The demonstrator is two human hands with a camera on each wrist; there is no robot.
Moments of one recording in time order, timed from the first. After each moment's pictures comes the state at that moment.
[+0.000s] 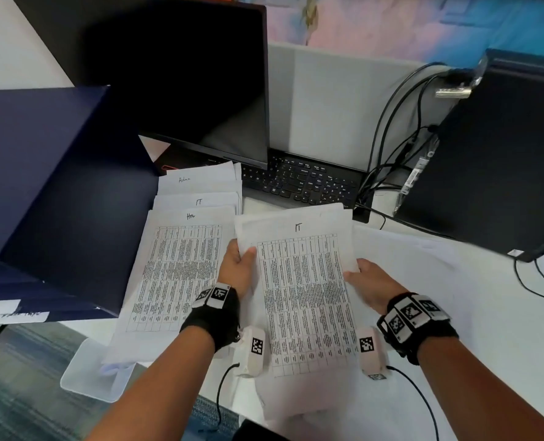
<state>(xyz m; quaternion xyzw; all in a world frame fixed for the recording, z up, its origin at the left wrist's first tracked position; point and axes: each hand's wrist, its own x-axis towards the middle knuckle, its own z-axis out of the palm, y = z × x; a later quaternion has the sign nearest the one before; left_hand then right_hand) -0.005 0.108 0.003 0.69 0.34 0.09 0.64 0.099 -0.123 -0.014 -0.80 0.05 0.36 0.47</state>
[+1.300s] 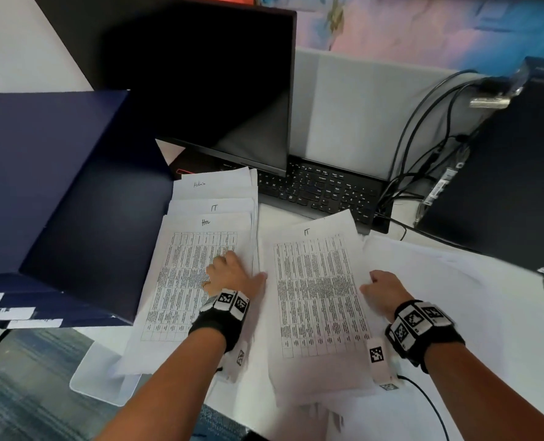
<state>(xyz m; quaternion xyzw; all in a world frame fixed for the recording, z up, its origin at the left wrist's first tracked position) 0.000 0.150 -0.017 0.89 0.42 -0.13 0.15 0.110 -0.106 -0.027 -0.89 0.04 0.30 0.35</state>
